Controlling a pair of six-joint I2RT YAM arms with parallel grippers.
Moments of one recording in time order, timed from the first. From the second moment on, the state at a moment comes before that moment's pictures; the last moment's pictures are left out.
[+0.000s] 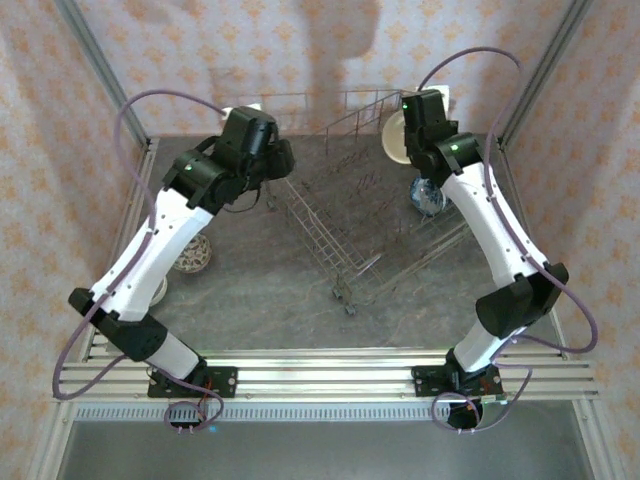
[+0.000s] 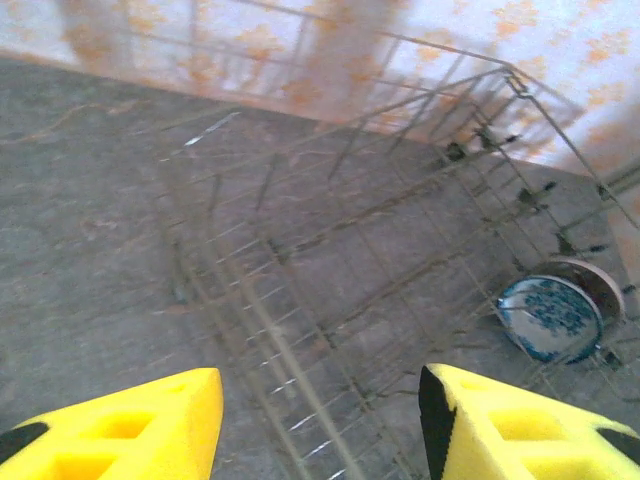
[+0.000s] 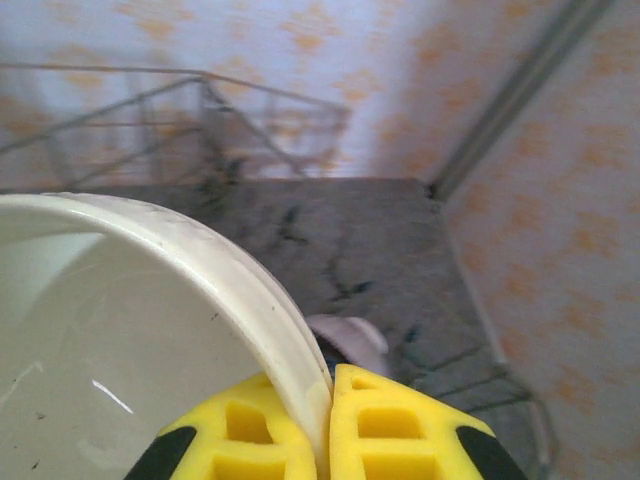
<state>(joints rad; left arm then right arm) -0.54 1.52 1.89 -1.05 -0.31 -0.65 0.38 1.65 1.87 -0.89 0.66 0.14</state>
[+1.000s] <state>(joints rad) -0.17 1.56 1.67 -0.89 0.14 -0.58 0.33 1.69 1.31 -0.18 0.98 -0.67</state>
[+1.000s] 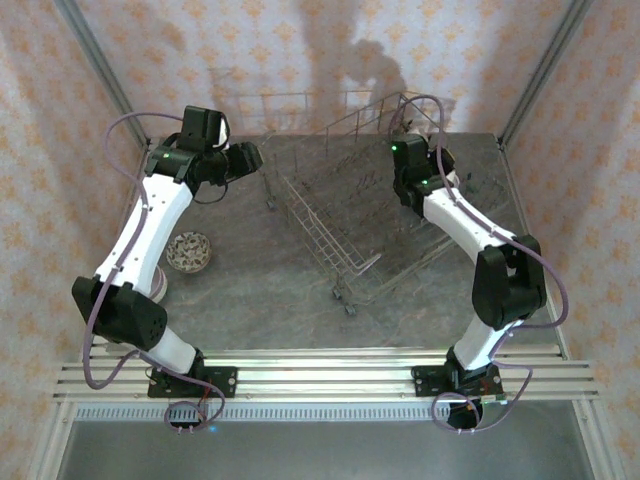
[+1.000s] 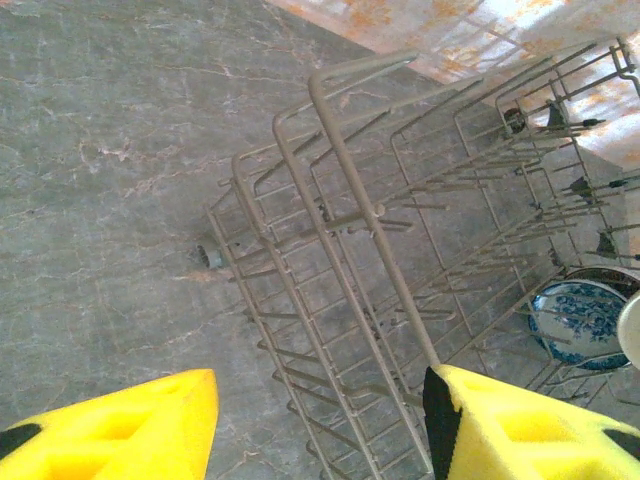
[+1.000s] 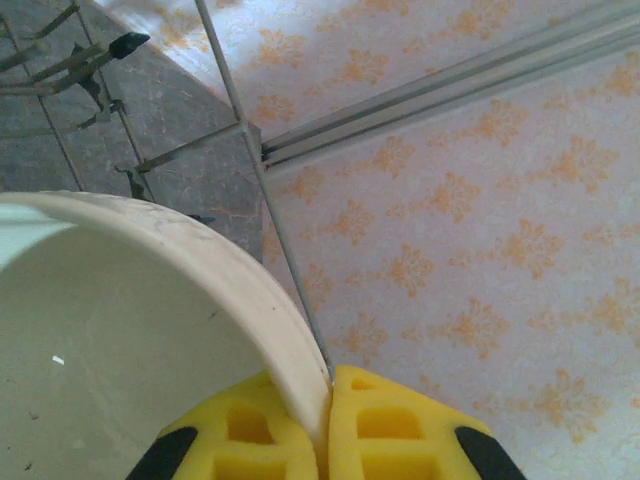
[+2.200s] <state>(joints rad) -0.17 1.54 1.59 -0.83 0.21 -0.58 0.39 1.68 1.11 0.21 1.03 -0.95</state>
